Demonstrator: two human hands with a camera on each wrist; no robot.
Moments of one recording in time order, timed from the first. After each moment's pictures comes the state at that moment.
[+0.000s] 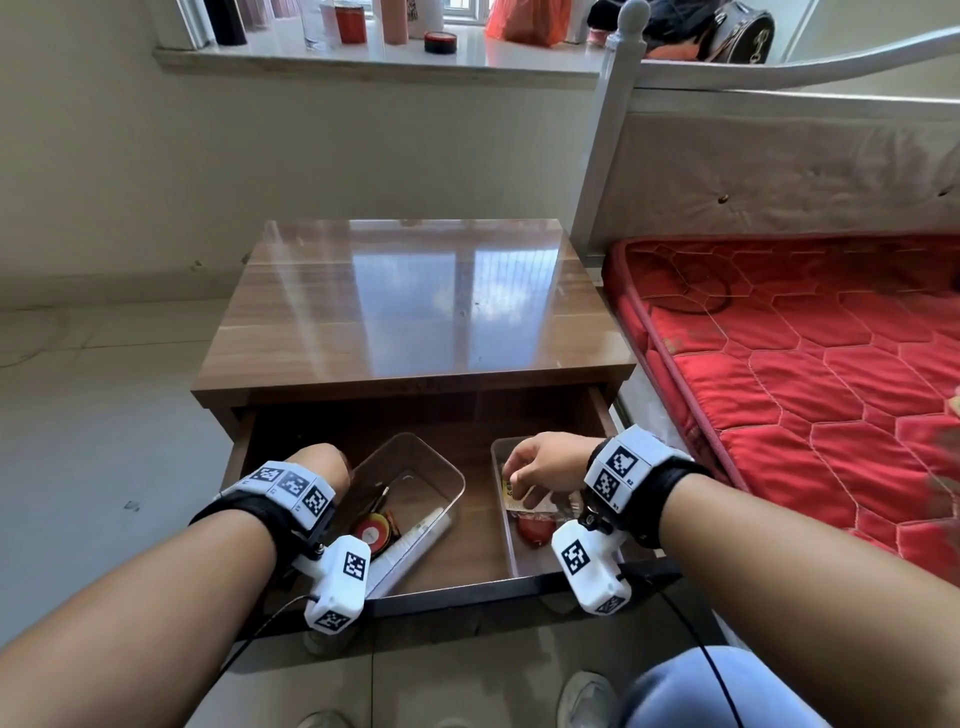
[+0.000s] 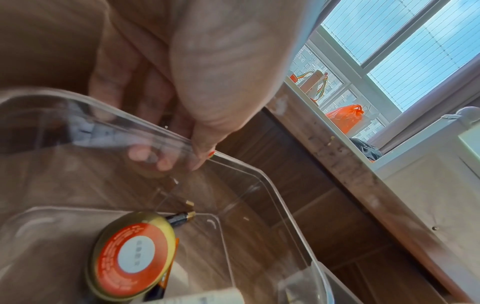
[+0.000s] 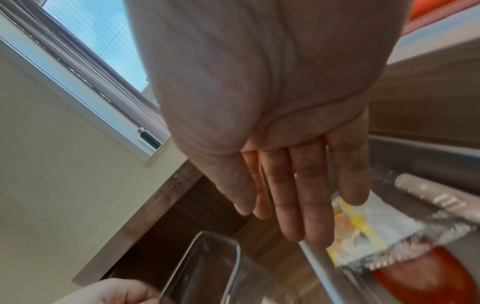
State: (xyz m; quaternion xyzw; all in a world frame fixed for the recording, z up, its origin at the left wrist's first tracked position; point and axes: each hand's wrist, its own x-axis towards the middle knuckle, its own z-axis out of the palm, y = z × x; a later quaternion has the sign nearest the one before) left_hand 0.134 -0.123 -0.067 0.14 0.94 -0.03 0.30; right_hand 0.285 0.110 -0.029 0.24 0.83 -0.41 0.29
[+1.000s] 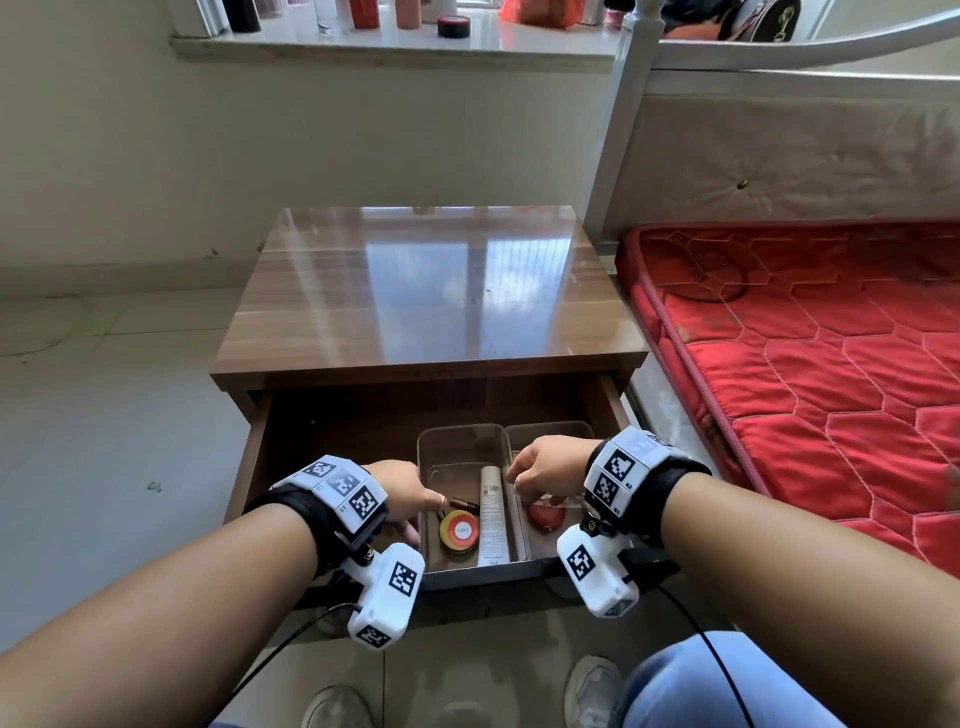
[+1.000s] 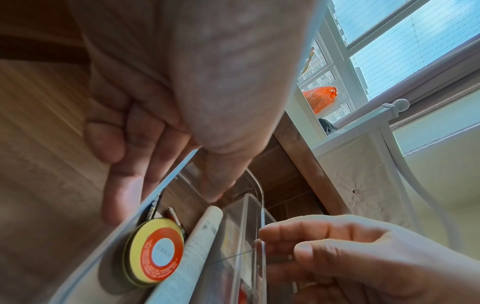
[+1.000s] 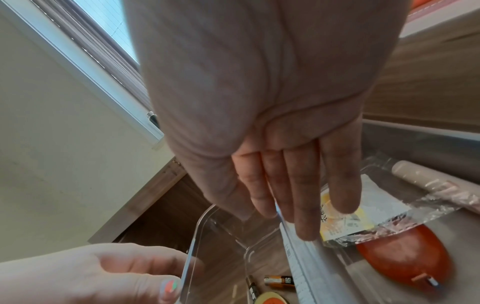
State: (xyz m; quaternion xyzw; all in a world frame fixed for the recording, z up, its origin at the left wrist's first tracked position) left_hand 0.199 -0.091 -0.054 0.14 0.84 0.16 0.50; right_hand 0.295 0.093 -0.027 0.19 0.87 -0.33 0.30
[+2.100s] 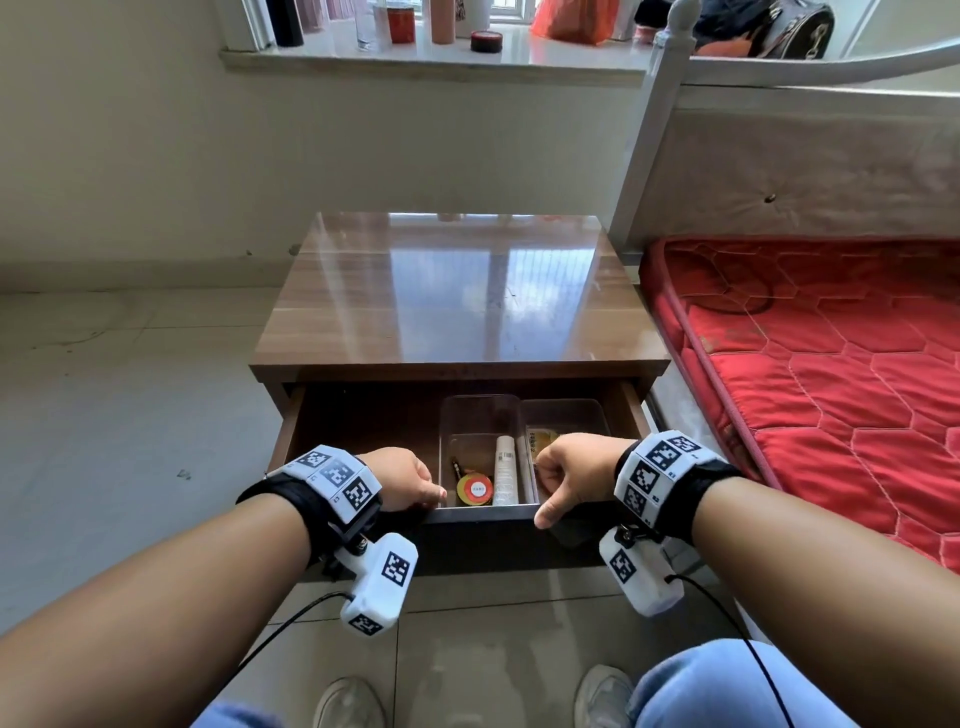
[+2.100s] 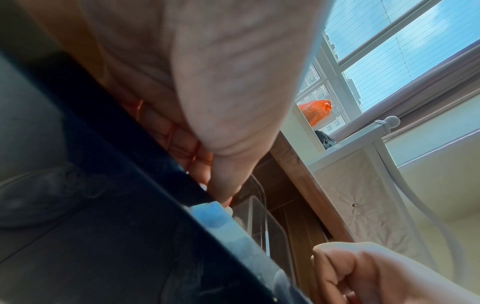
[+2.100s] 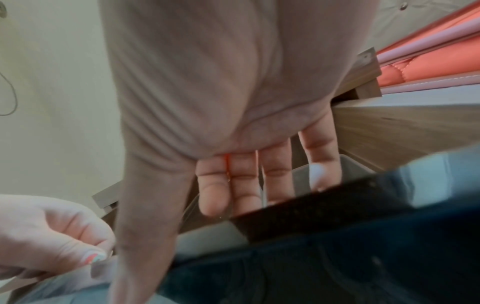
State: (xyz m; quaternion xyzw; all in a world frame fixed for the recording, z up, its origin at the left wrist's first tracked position) left_hand 0.196 -0.116 -0.028 0.23 0.89 0.07 0.39; right_hand 0.299 0.096 -0.010 0.08 0.92 -0.20 0.32
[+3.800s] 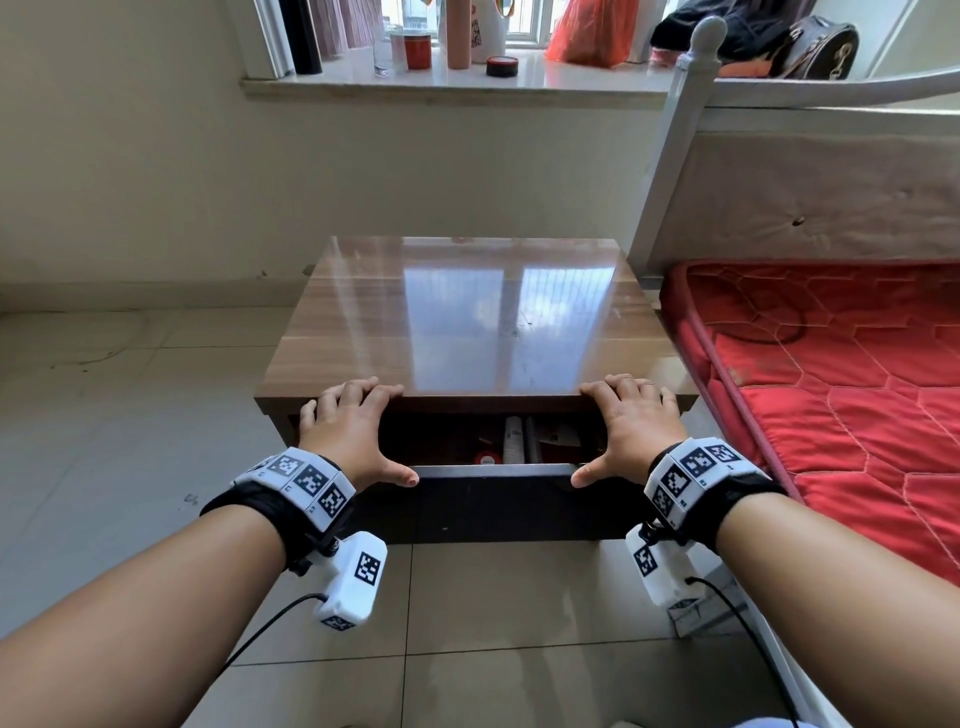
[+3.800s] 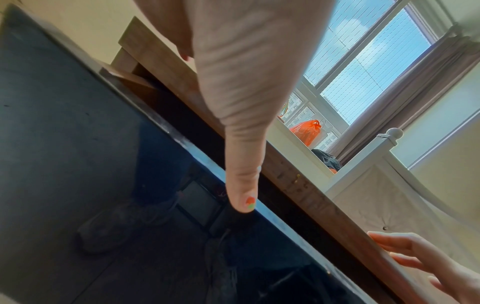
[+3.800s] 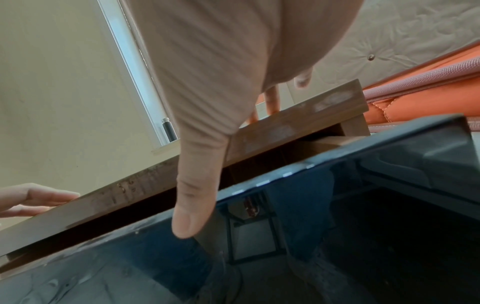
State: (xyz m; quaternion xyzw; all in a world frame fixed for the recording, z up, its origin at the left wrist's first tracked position) left_hand 0.132 -0.139 -0.018 0.22 0.97 0.08 0.08; right_hand 0.266 0.147 -0.009 0.20 0.97 -0.03 0.09
